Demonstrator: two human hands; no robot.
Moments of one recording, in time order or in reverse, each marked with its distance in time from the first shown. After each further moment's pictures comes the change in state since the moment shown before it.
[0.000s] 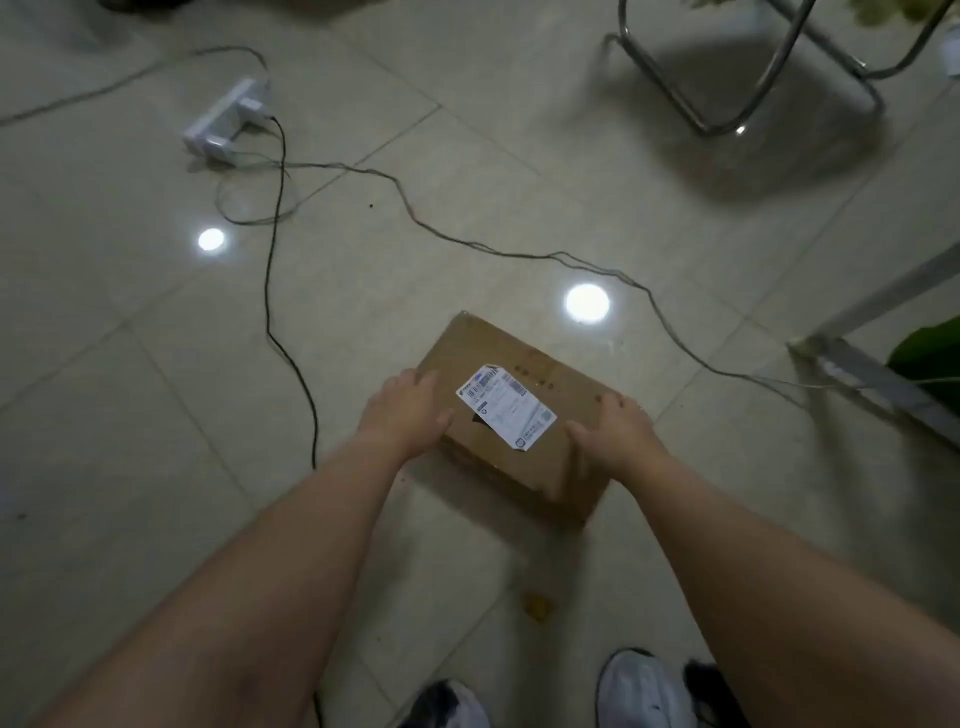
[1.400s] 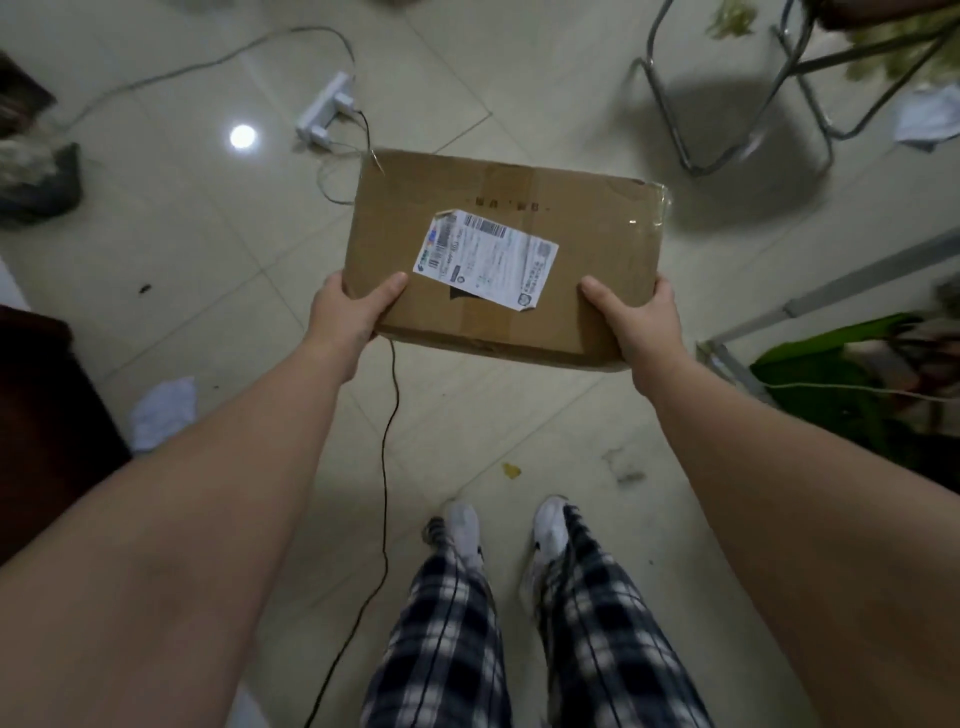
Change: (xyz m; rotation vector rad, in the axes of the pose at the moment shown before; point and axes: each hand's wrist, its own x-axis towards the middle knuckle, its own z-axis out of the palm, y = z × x) left_hand -0.256 0.033 -0.362 -1.348 0.341 -0.464; right_hand -0.272 -0.157 -0.305 0.942 0.124 -0.054
